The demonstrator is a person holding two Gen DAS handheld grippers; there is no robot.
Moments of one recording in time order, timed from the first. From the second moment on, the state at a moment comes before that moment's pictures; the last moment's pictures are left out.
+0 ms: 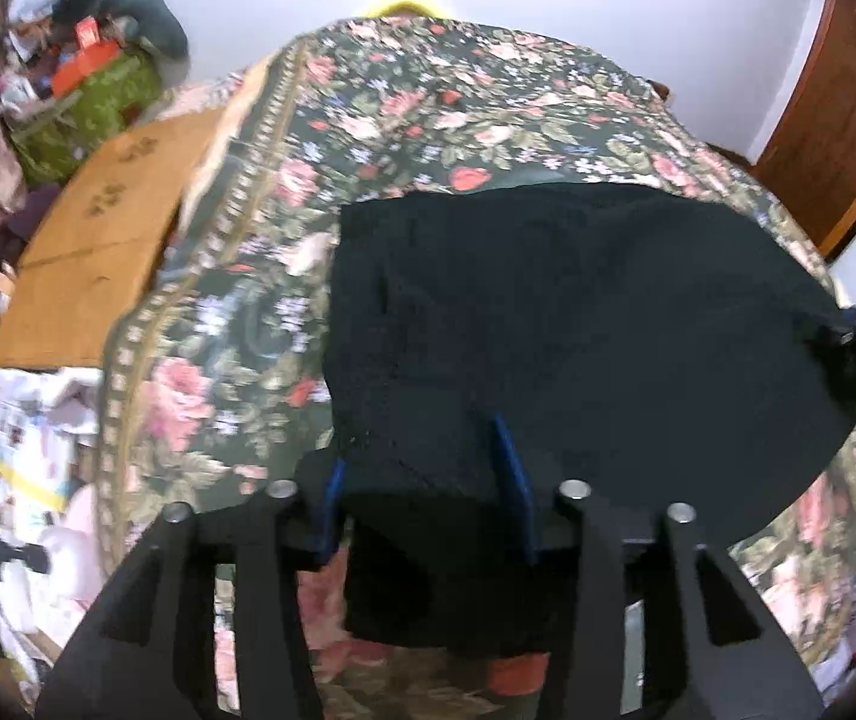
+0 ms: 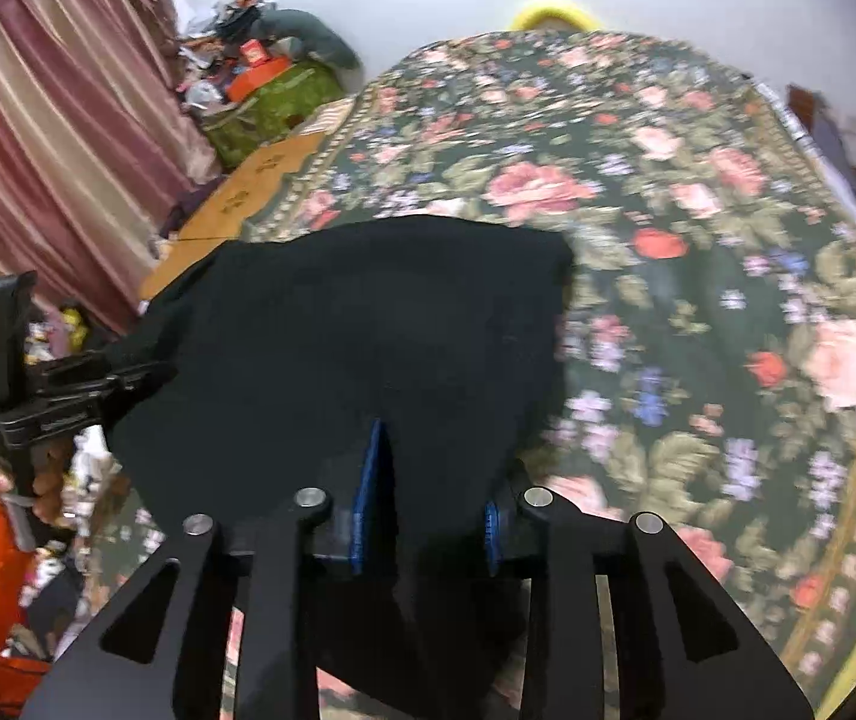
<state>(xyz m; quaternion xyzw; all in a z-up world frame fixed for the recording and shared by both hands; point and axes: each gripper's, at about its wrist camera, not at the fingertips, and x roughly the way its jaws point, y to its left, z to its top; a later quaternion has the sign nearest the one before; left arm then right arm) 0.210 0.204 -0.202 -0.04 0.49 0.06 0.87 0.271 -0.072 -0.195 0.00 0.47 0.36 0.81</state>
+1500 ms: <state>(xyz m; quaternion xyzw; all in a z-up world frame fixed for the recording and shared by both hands) 0.200 0.201 -0.174 -0.02 0.47 0.10 0.88 0.224 -0.043 -0.174 -0.09 0.39 0.40 0.82</state>
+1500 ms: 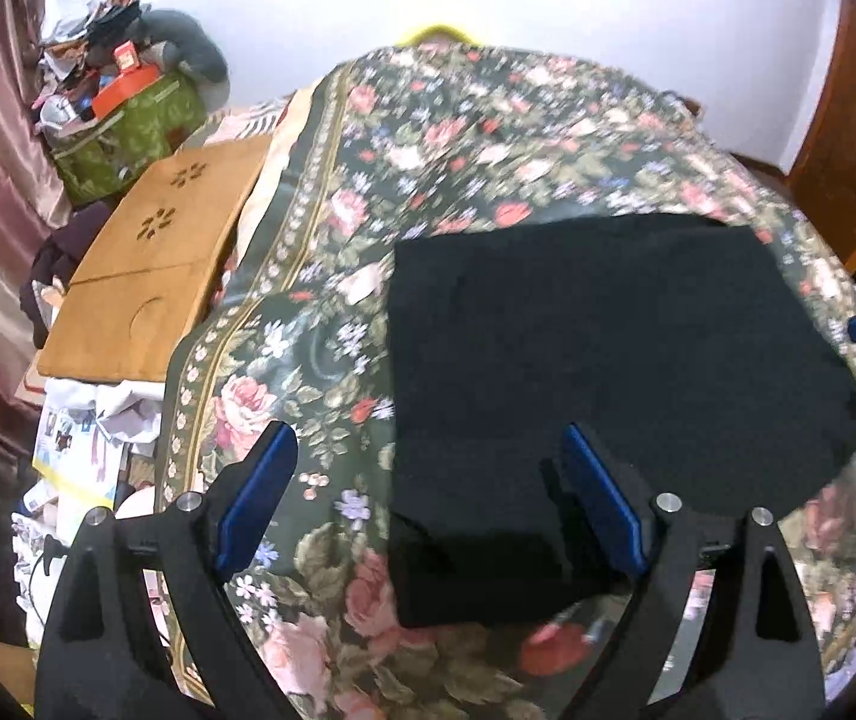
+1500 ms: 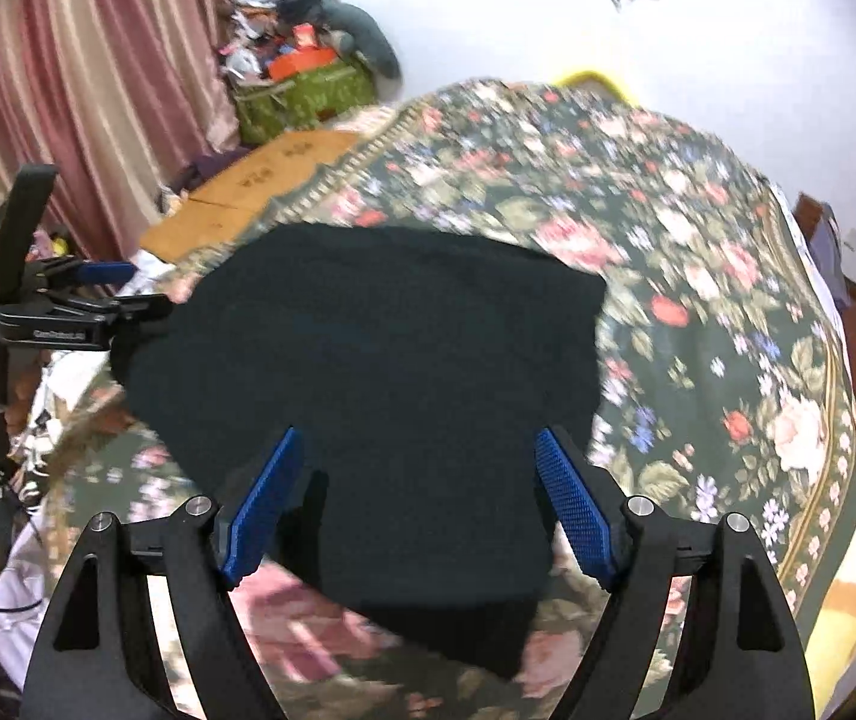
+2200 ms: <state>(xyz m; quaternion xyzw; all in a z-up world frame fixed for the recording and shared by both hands) 0.171 0.191 -0.189 -0.05 0.47 0.09 0.88 0.211 -0.066 -0.204 -0.03 0.44 0.38 0.81</state>
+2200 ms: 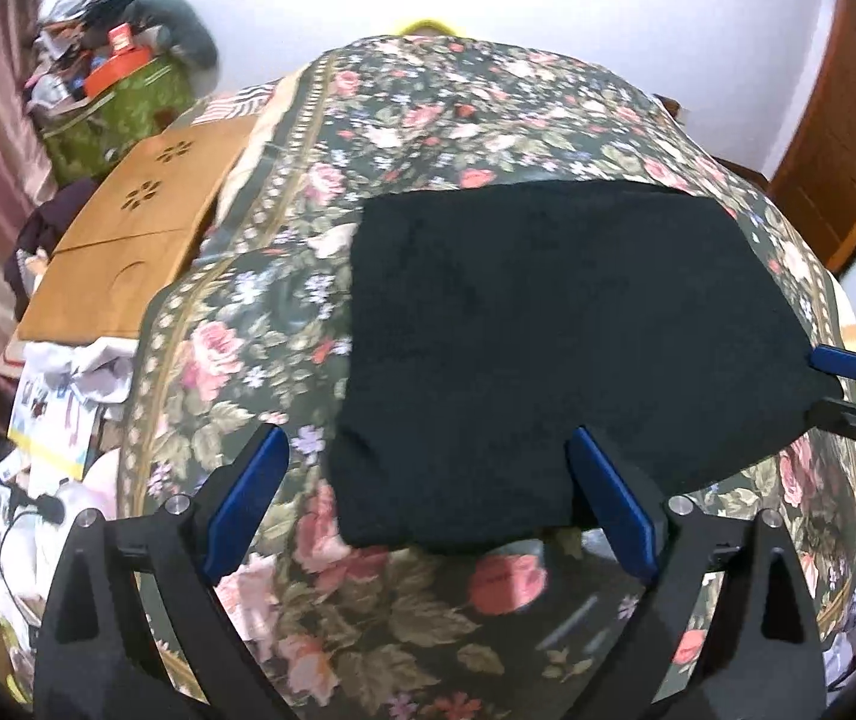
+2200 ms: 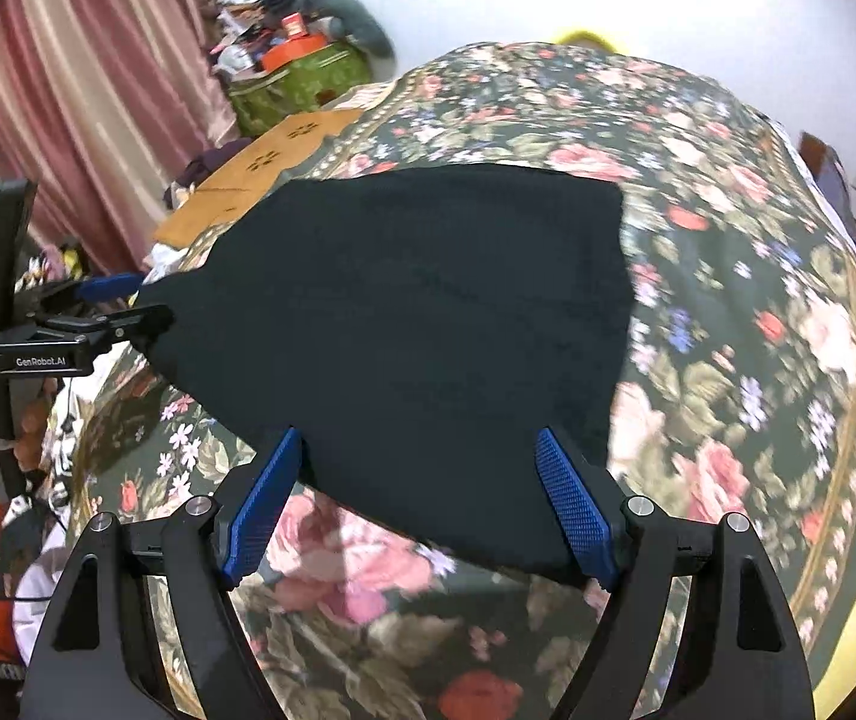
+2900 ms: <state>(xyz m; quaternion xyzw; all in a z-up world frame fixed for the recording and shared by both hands) 0.076 0.117 -0.005 -0.02 0.21 0.05 0.98 0.125 -0.100 -0.038 0.02 0.18 0.38 0.91</state>
